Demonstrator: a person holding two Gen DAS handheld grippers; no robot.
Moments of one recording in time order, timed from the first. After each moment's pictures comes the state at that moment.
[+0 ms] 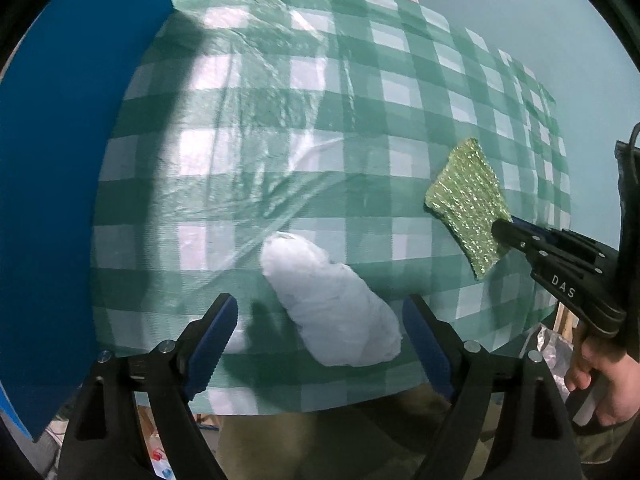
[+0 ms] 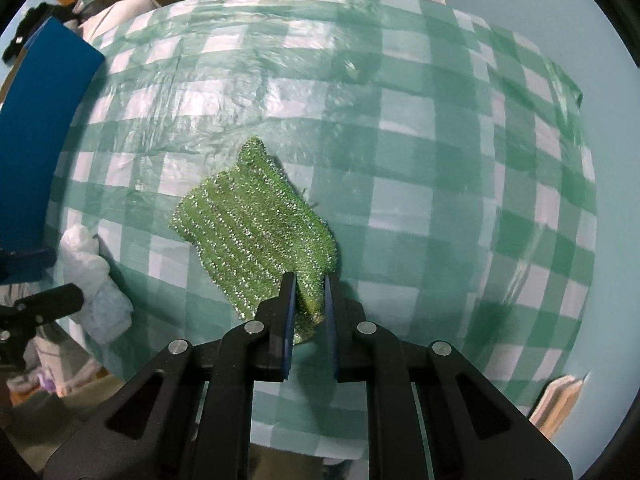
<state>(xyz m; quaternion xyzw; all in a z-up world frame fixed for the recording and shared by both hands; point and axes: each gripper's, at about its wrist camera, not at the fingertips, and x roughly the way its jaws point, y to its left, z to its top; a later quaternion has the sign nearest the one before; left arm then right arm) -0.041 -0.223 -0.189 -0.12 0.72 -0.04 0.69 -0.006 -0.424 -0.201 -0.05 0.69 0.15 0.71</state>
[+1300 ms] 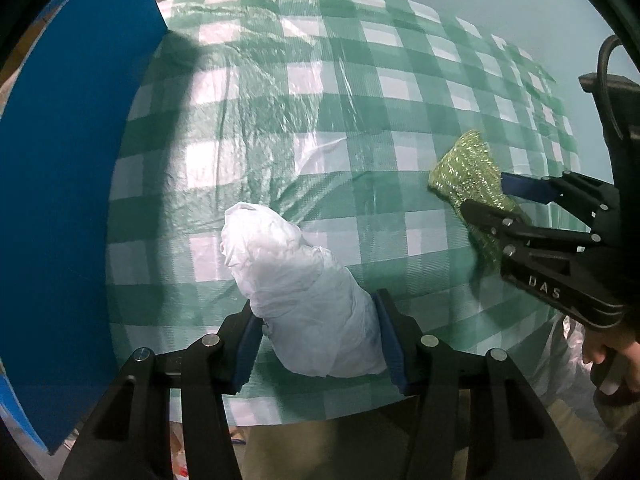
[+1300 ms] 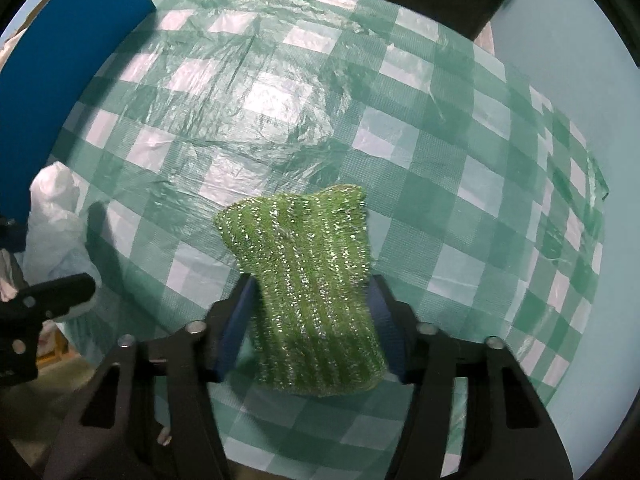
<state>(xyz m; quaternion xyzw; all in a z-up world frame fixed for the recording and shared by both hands) -0.040 -0.225 -0.171 -0.06 0.70 -0.04 0.71 -0.011 -0.363 -0.211 -0.16 0.65 0.21 0.71</state>
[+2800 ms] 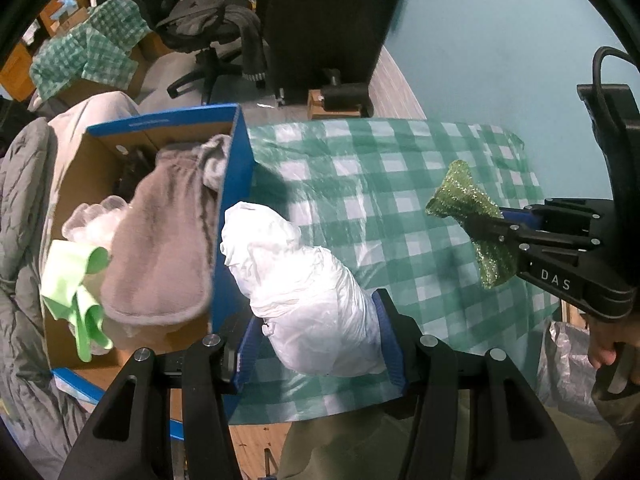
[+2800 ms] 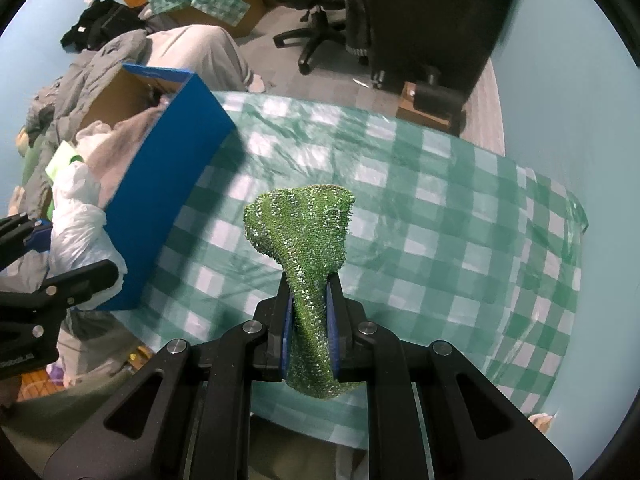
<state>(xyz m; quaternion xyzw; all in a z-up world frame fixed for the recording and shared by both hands) -0.032 -0.157 -0.039 -0.02 0.61 -0.04 0.79 0.004 -0.318 -0.079 -0.07 0.61 0.24 0.75</state>
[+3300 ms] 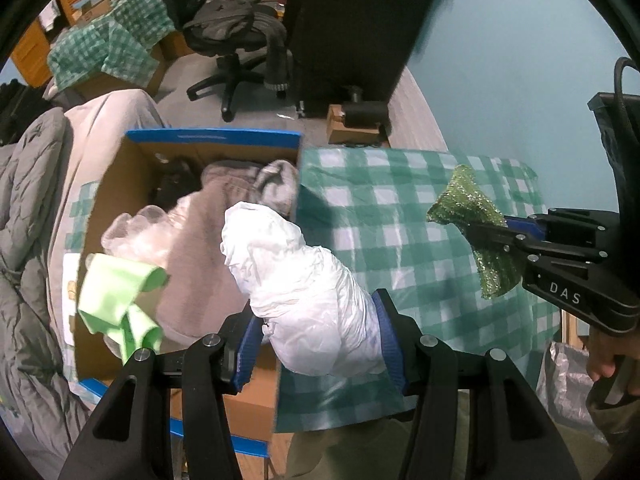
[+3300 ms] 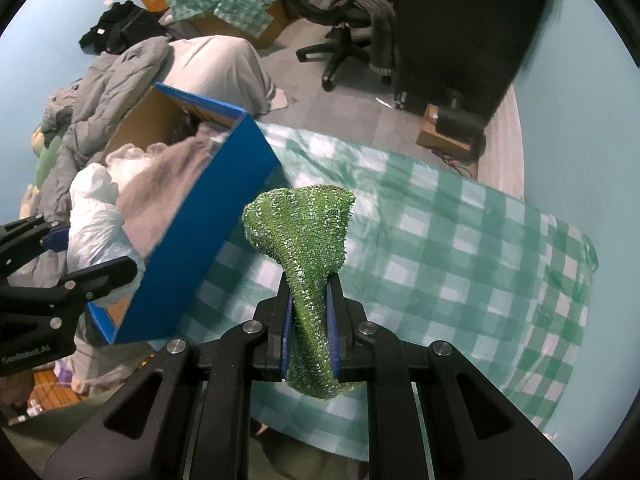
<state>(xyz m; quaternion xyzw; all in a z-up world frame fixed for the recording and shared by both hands) -0.018 -0.101 -0.021 -0.05 0.59 -0.02 0.80 0.021 -0.266 -0.052 -0.06 0.59 0.27 0.76</state>
